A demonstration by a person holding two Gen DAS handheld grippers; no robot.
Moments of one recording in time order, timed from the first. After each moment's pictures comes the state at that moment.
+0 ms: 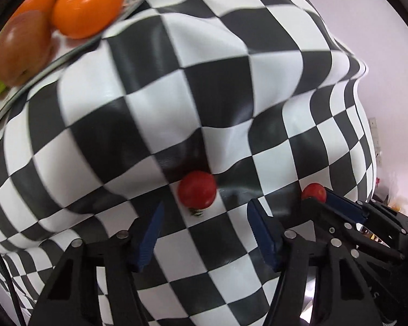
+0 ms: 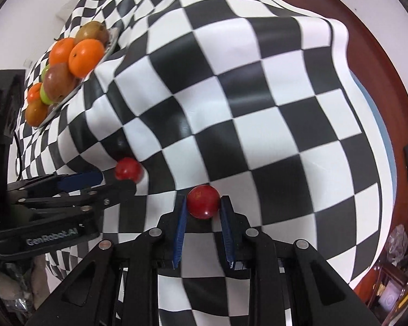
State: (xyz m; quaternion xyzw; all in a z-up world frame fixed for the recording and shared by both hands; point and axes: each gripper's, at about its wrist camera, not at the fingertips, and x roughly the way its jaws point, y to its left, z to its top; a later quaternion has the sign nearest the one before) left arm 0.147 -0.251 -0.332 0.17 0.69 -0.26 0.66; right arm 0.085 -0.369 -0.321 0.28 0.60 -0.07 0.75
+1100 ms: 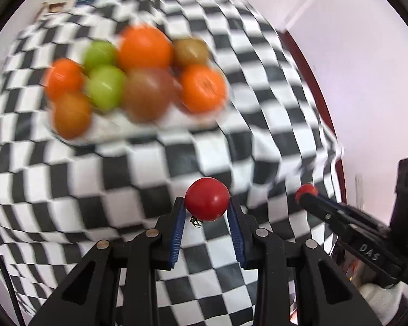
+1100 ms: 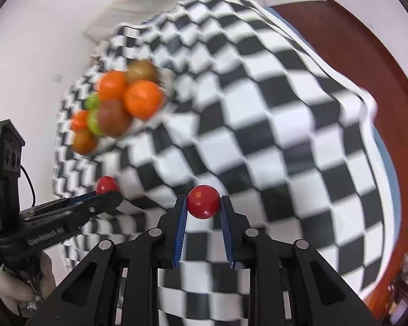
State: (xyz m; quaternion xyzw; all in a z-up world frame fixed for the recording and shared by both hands) left arm 0.205 -0.120 -0.202 0.04 0.62 -0.23 0.75; right arm 0.140 -0.339 -0.236 0.30 0.53 0.00 0.80
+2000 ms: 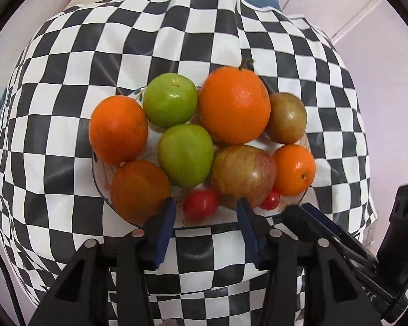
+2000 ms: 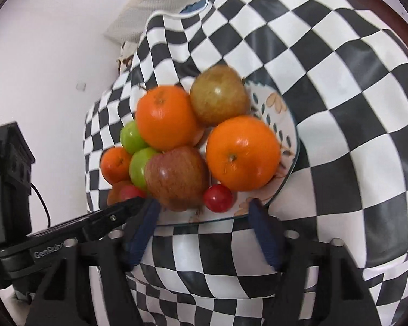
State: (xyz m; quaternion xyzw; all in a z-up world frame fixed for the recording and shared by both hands) left arm 0.324 -0.088 -0.222 0.03 0.65 -0.13 0.75; right arm 0.289 -0.280 -0.267 0.38 0.51 0.06 0.77
